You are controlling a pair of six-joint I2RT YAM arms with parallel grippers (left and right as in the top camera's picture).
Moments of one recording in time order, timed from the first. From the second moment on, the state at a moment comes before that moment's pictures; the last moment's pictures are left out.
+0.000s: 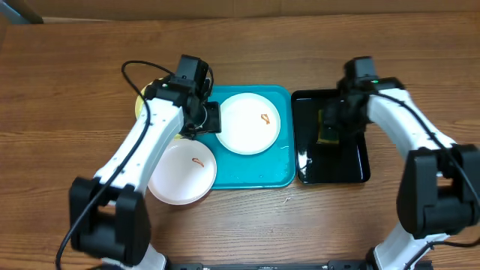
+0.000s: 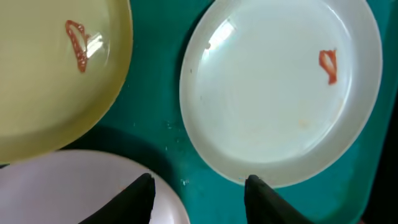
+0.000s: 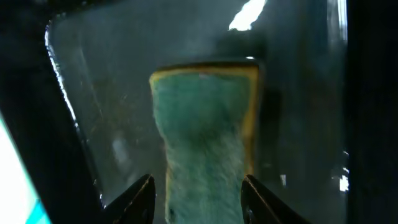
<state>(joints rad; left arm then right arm) -0.27 1.77 1.37 -0.91 0.13 -0.34 0.13 1.88 1.30 -0.80 -0.11 0.31</state>
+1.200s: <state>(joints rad) -0.33 1.95 1.37 -0.73 0.10 -0.34 0.19 1.94 1.26 -0.77 0.01 0.33</state>
